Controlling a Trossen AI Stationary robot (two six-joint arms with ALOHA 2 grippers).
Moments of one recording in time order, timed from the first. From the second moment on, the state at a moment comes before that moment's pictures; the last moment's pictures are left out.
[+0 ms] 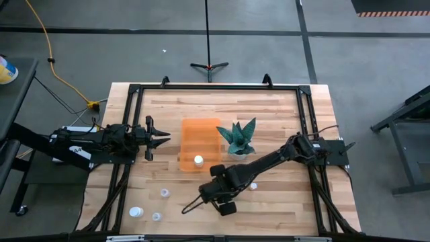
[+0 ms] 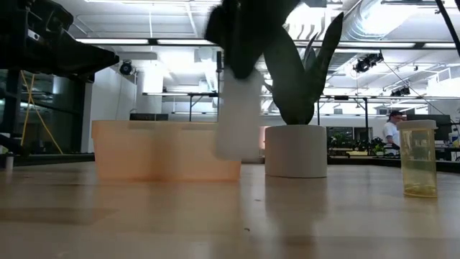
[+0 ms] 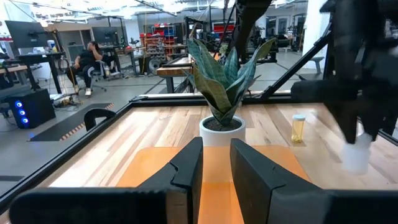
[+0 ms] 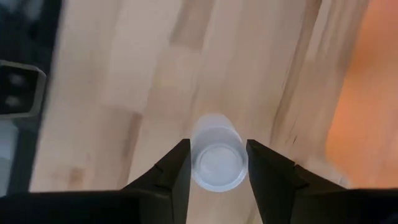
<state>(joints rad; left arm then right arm) -0.06 0.02 0.01 0.04 -0.16 0.07 0.40 2.24 2.04 -1.06 0.00 0.16</state>
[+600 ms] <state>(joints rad) -0.06 0.02 0.01 0.04 -0.16 0.07 0.20 2.24 2.18 -1.12 0.14 -0.03</state>
